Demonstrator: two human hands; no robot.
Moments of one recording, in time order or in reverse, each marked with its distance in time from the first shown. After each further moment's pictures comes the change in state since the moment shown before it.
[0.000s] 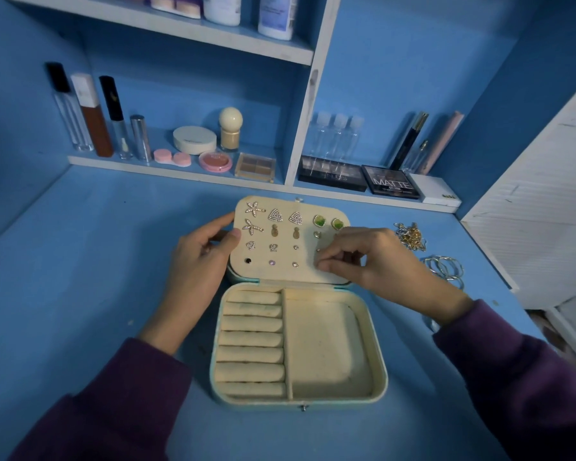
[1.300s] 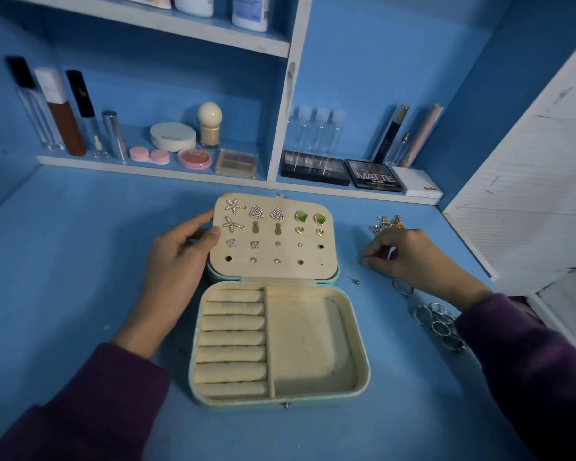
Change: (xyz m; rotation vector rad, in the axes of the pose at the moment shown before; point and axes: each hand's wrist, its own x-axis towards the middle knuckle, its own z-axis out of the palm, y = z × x) left_hand -0.001 0.002 0.002 -0.020 0.010 0.004; right_hand -0.034 0.065 -0.030 -0.188 0.031 0.336
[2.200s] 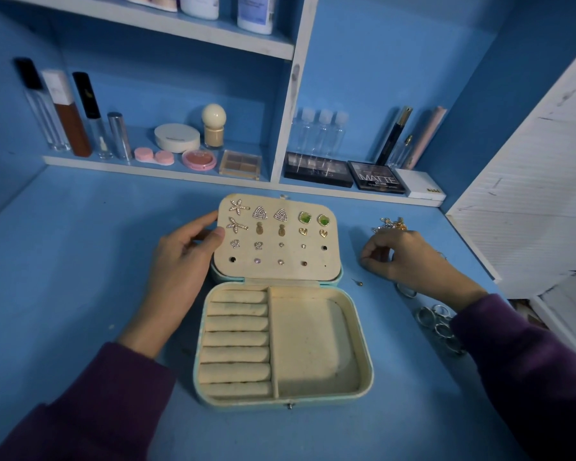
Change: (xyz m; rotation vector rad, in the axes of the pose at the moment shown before) left_hand 0.002 -0.004 -0.001 0.003 -0.011 0.011; right_hand 0.004 -0.002 0.006 -0.060 -0.003 -0.046
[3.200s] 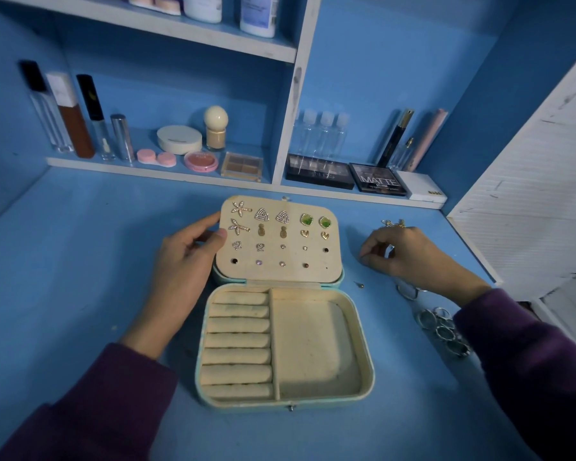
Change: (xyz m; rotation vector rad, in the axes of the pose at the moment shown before) left_hand 0.000 0.000 0.001 0.004 0.009 -0.002; right_hand 0.005 -0.004 -0.008 0.073 -0.050 -0.014
